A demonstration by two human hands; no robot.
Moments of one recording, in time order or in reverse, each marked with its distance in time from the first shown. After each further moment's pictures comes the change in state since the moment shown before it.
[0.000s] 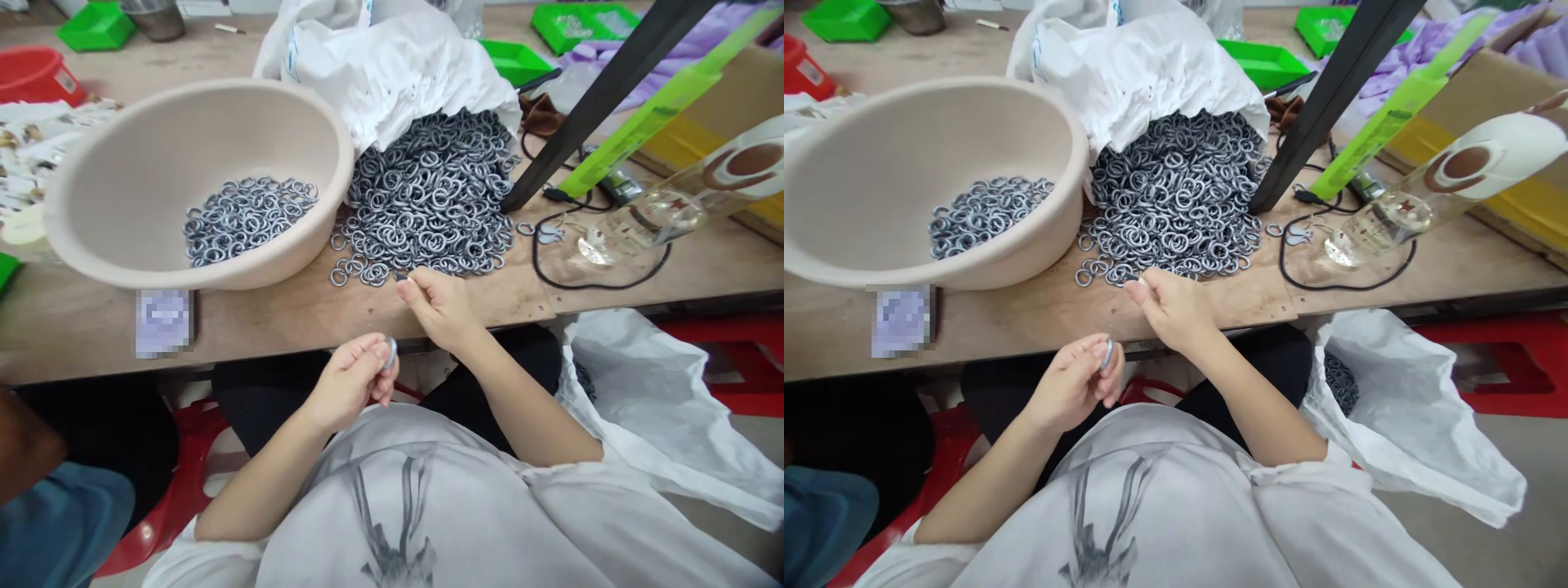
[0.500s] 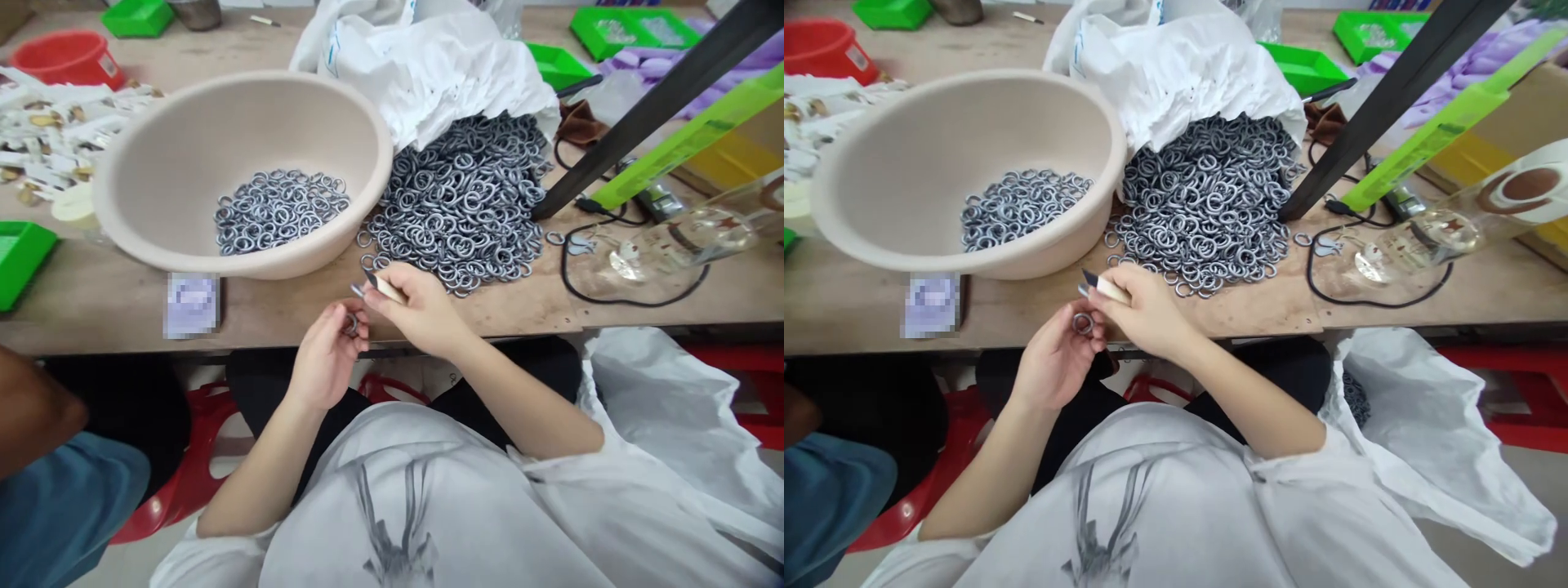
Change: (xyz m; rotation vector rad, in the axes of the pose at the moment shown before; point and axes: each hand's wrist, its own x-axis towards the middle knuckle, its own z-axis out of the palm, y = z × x) left_hand -0.002 0.015 -0.033 -0.172 0.384 0.207; right_hand 0.029 -0.040 0.035 0.306 -0.161 -0.125
